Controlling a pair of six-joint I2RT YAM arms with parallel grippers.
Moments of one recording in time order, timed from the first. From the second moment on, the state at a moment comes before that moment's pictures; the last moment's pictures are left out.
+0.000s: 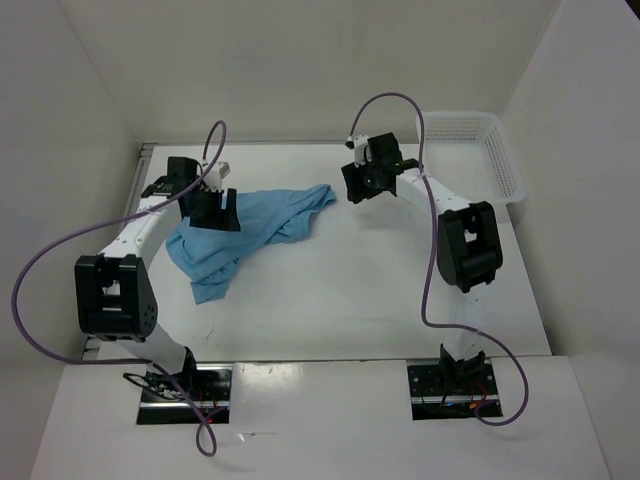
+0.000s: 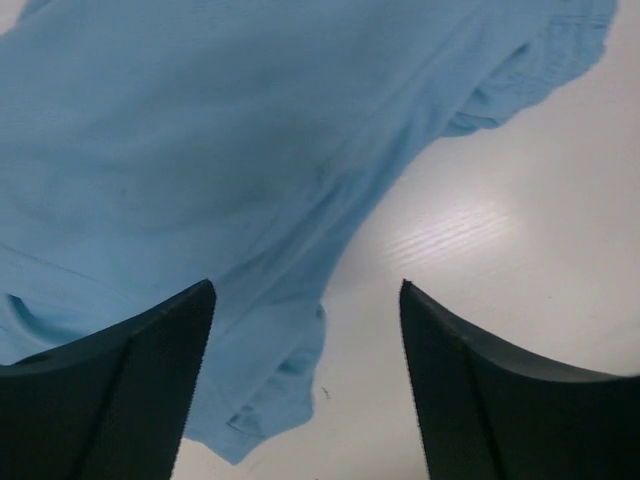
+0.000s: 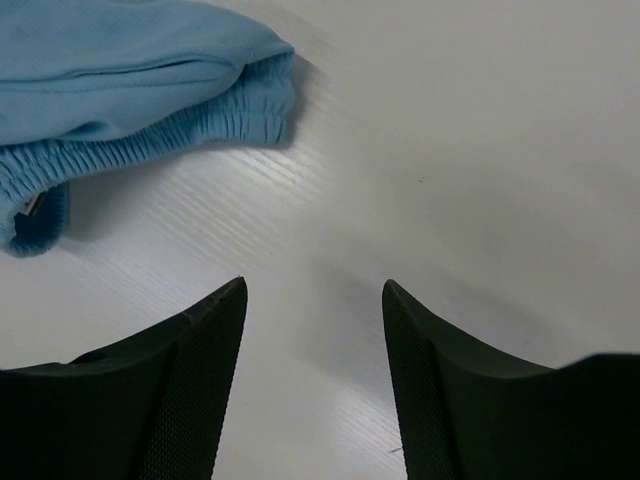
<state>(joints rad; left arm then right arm) -0.01 1.57 1.22 -0.64 0.36 0.07 0.32 2.01 1.59 -0.40 -0.19 -0.15</state>
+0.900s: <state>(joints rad) 0.05 1.63 0.98 -0.49 0.05 0.07 0.34 2.21 1.75 -0.39 -0.30 -0.07</state>
